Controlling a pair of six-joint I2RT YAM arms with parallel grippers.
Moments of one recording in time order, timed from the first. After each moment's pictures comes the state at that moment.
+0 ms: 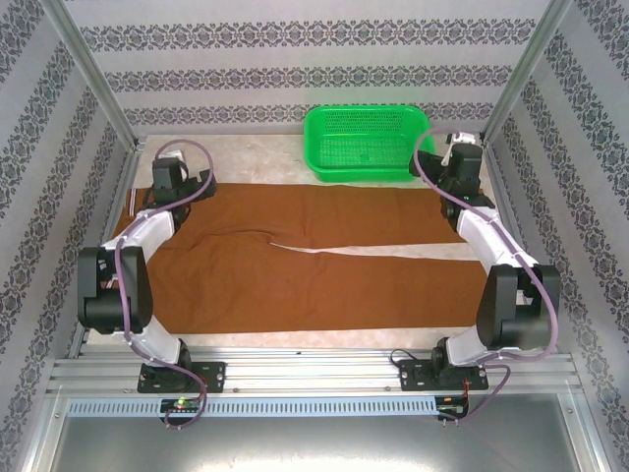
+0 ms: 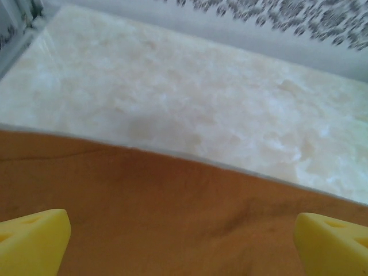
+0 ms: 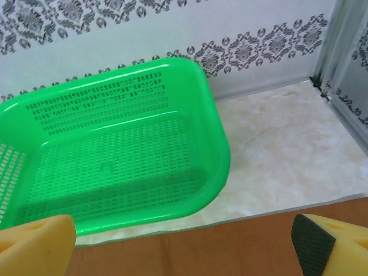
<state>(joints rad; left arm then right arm) 0.10 1.64 1.05 -0.03 -0.05 -0.23 -0.04 1.50 1.06 0.00 0.03 0.24</state>
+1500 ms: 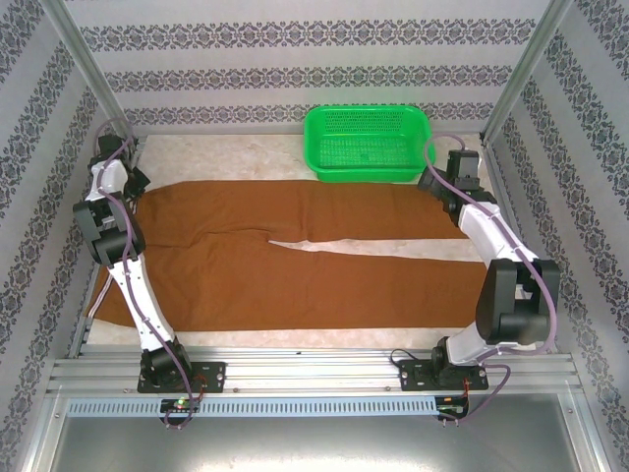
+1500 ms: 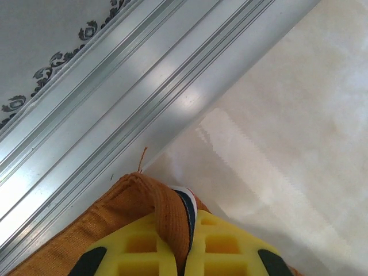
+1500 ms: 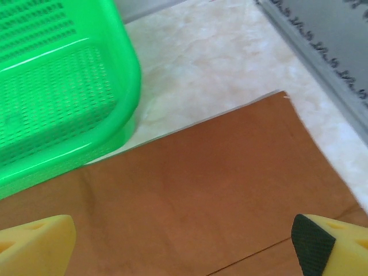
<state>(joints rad) 0.45 2.43 2.07 -0.78 -0.05 -0.42 -0.05 1.55 1.11 -0.30 0.20 0.35</state>
